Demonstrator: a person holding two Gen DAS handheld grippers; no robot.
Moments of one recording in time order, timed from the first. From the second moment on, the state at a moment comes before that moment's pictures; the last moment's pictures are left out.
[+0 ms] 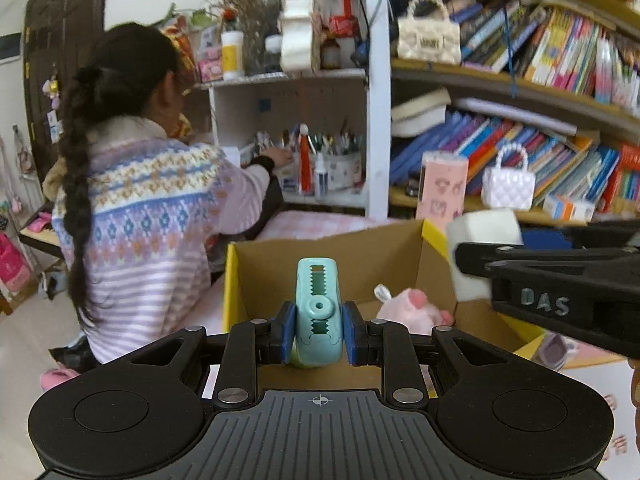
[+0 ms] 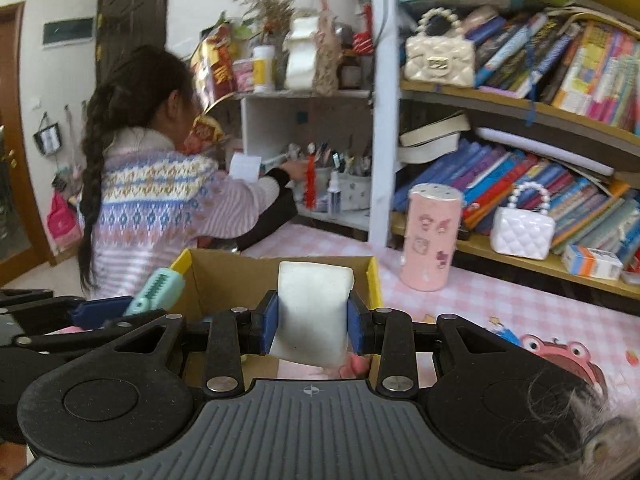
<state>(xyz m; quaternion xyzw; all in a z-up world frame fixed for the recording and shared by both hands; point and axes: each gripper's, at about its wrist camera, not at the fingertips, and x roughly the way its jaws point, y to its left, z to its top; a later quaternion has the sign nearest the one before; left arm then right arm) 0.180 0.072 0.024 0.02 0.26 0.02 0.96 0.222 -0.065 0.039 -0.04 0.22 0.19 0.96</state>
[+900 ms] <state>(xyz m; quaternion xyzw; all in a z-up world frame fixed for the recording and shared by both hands) 0.235 0.067 -0.019 0.07 0.37 0.05 0.93 0.304 -0.027 -0.018 -0.16 0.34 0.29 0.88</state>
